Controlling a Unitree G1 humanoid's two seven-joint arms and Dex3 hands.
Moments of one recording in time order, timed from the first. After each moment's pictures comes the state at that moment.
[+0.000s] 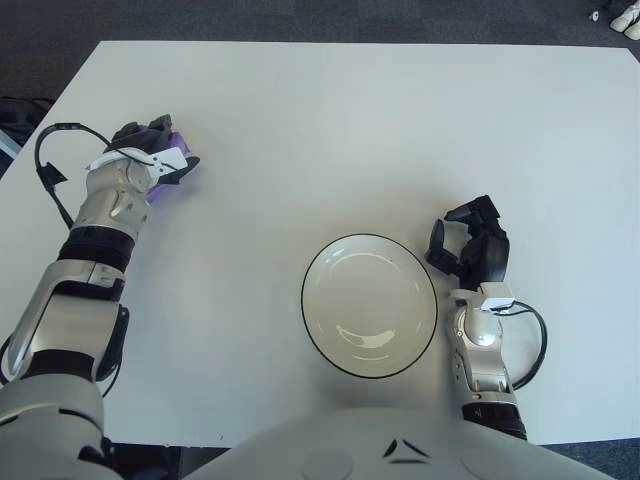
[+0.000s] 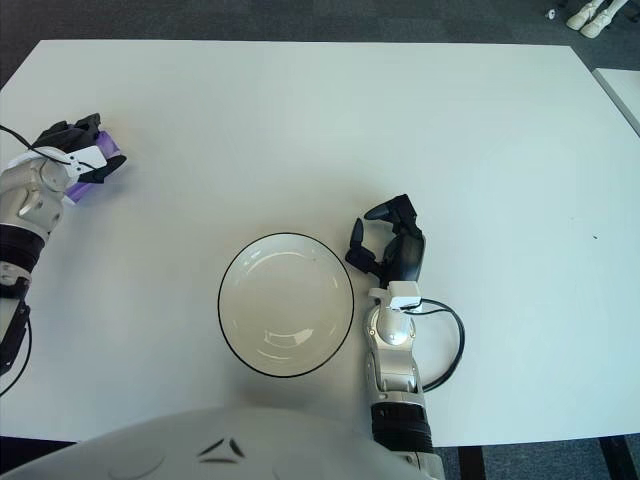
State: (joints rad) left arm -0.66 0.68 -0.21 0.71 0.65 0.15 -0.20; right arm 0.14 0.11 -0.03 0.03 -0.13 -0.42 -0.31
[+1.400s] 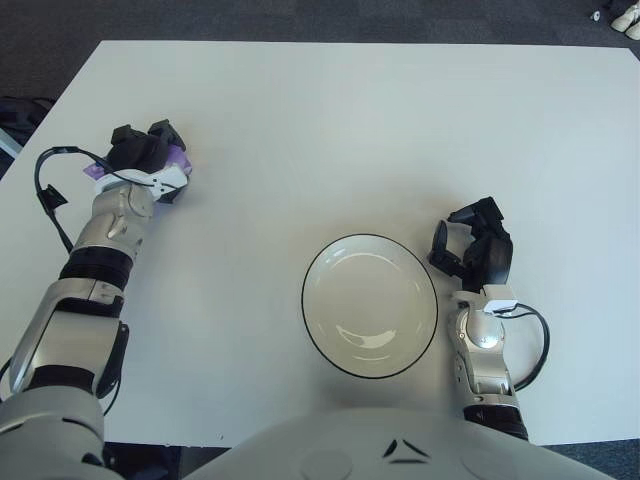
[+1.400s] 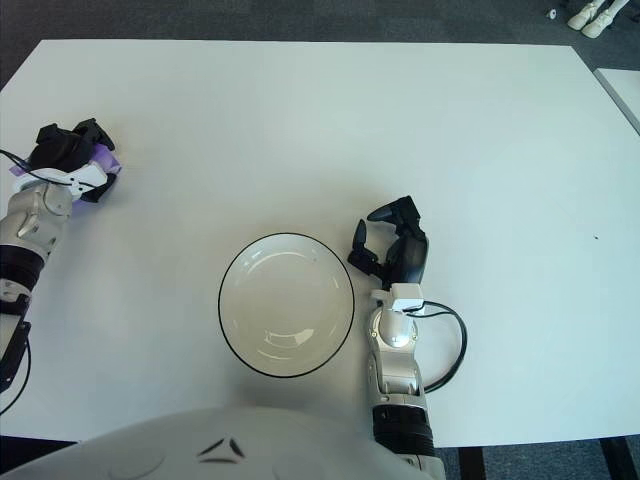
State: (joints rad) left arm -0.57 0.65 -0.19 0.76 0.58 -0.04 0.14; right arm 0.15 0.11 -0.04 0.03 -0.13 -0.43 -0.31
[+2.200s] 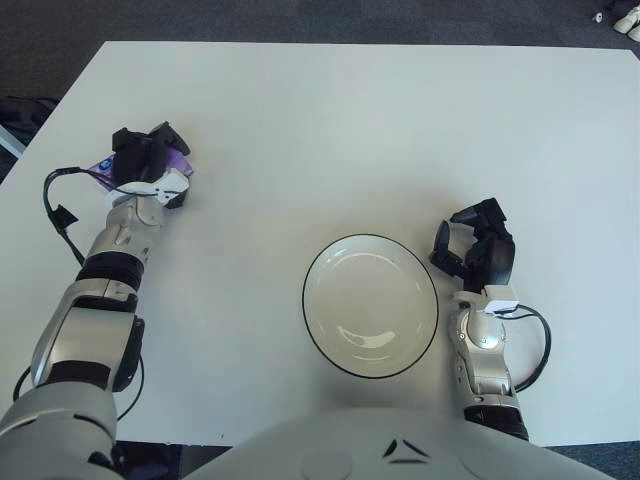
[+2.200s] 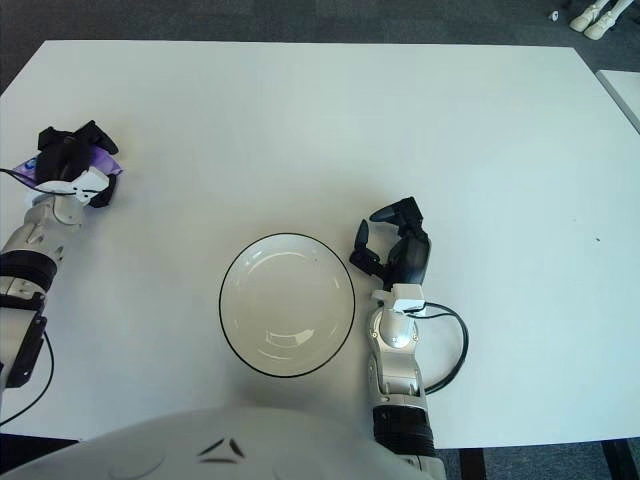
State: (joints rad) left arm -0.60 0.56 -0.10 0.97 0.45 -0.27 0.39; right arm 0.15 0.11 -0.05 0.03 -0.13 -0.44 -0.33
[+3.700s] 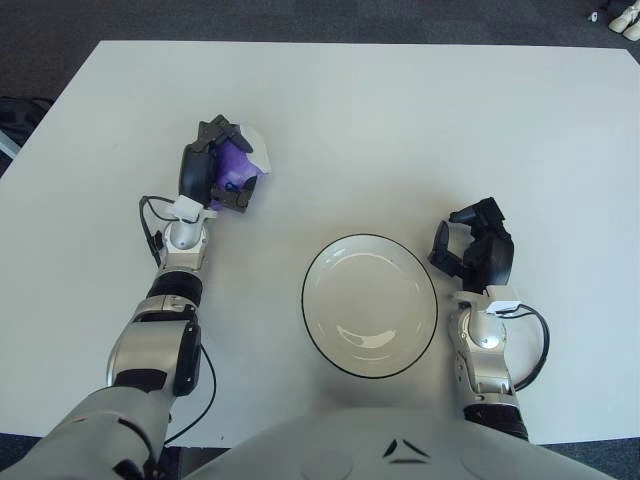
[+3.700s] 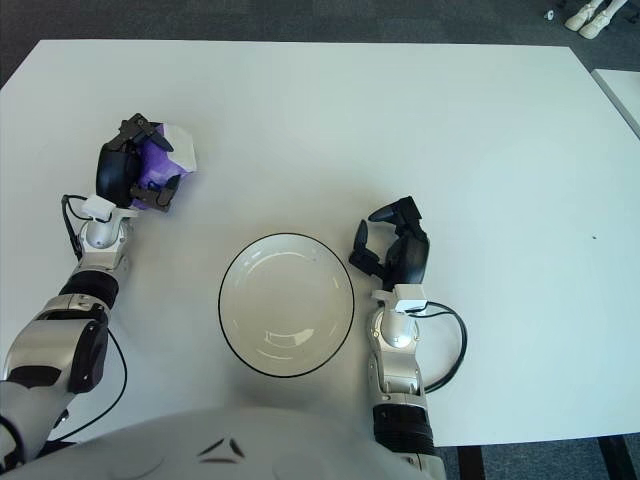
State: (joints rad) left arm -0.56 0.28 0.12 0.98 -0.04 -0.90 -0.13; right arm 0.15 0.11 -0.05 0.04 -0.10 -0.50 -0.28
